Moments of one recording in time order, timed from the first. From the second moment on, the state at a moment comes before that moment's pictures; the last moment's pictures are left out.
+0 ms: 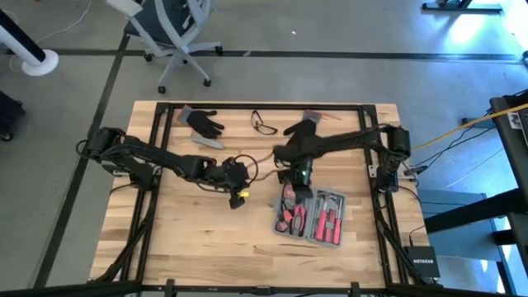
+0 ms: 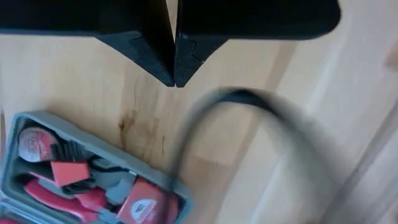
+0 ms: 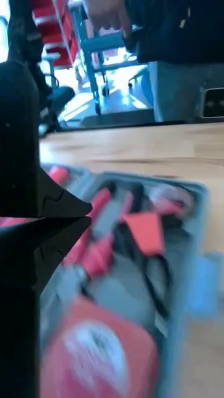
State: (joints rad) left arm -0.13 1.54 0.87 -0.18 -0.19 -0.37; right arm -0.11 1.86 1.25 -0.94 -0.83 -0.12
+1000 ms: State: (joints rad) left arm -0.26 1.92 1.06 0.10 -0.08 -0.65; right arm 0.27 1.49 0.66 -0.09 -0.06 1.09
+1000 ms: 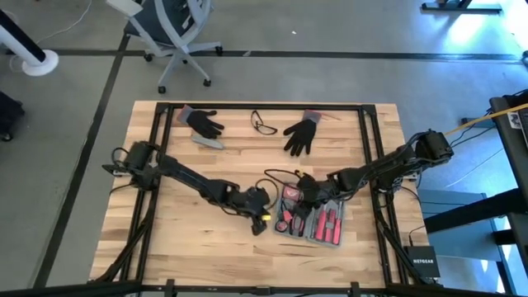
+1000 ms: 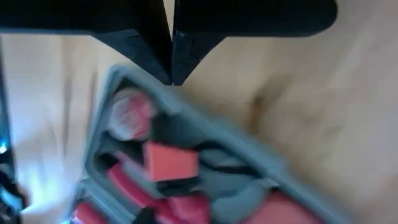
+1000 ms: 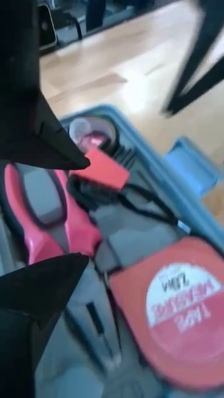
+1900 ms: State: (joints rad) left arm -0.28 2.04 1.30 -0.17 -0.08 -0.74; right arm 0.32 1.55 0.67 0.00 -0.08 1.13
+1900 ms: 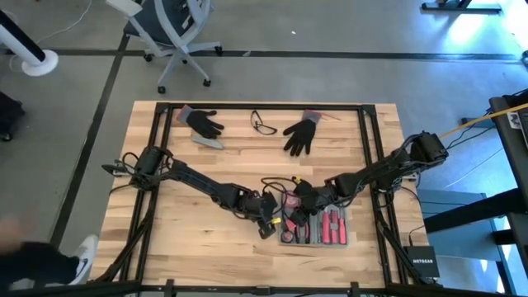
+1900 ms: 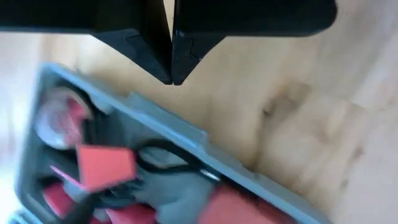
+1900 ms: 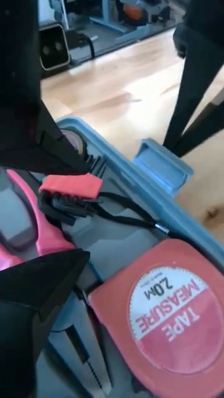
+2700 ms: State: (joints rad) left arm -0.40 2.06 1.30 -0.06 -0.24 -0.87; right arm 0.43 1.47 0.68 -0.06 0.04 1.25
